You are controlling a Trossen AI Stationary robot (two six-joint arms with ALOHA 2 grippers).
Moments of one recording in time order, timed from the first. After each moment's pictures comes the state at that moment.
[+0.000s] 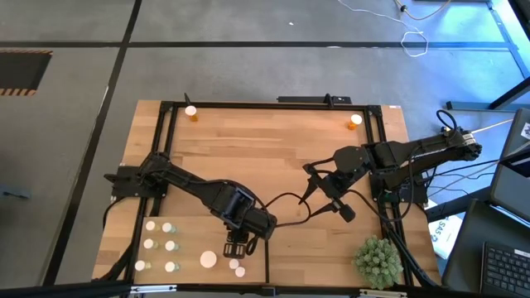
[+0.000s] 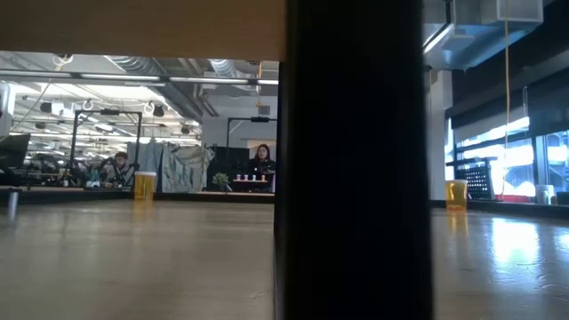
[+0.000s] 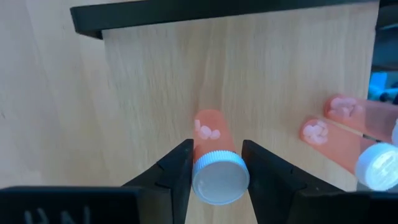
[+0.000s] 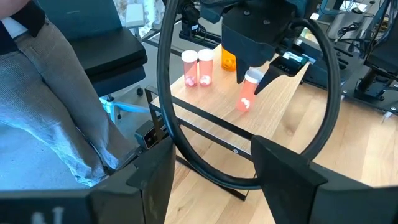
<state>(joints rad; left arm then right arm) -0.43 2.04 2.18 -1.42 0.07 -0.39 0.24 1.22 1.12 -0.36 -0.39 -0.16</state>
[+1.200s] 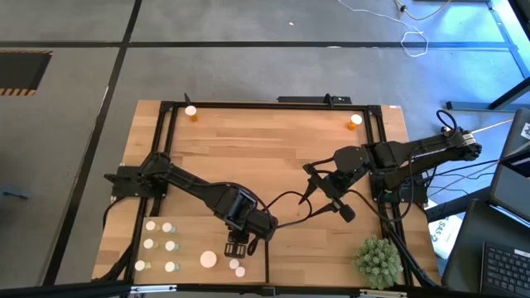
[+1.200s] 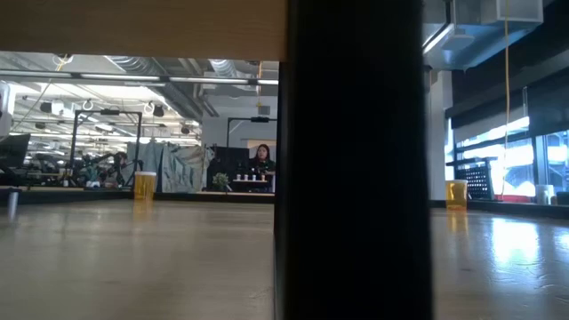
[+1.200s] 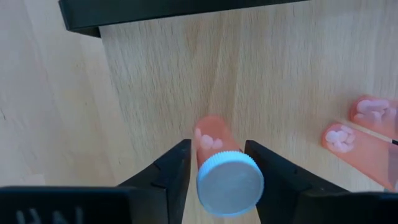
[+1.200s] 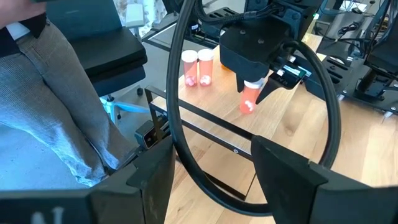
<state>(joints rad) -0.43 2.04 2.12 -1.38 0.06 -0.36 0.24 1.22 1.12 -0.36 -0.39 -0.16</state>
